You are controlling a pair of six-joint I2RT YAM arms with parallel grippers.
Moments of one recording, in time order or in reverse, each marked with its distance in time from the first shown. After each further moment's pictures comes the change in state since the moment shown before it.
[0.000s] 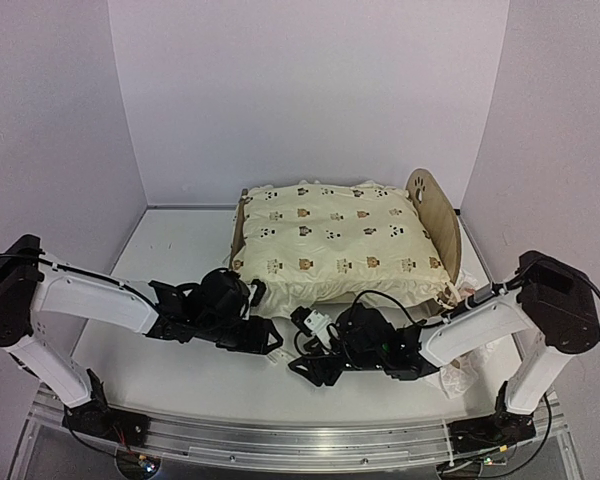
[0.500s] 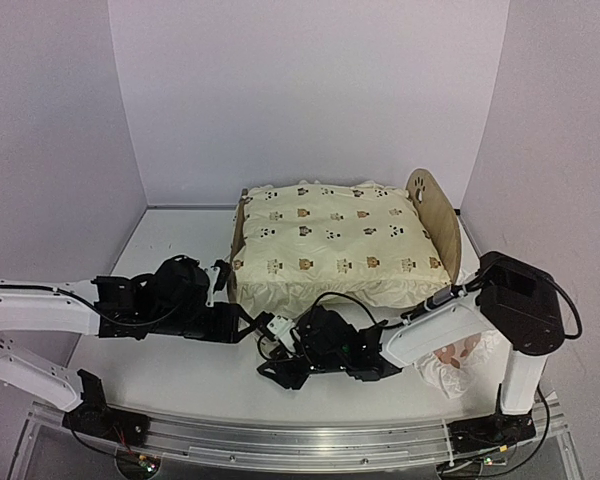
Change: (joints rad) left arm -0.007 -0.359 -0.065 -0.204 -0.126 -0.023; right arm 0.055 0.207 0.250 -0.048 -0.034 0.030
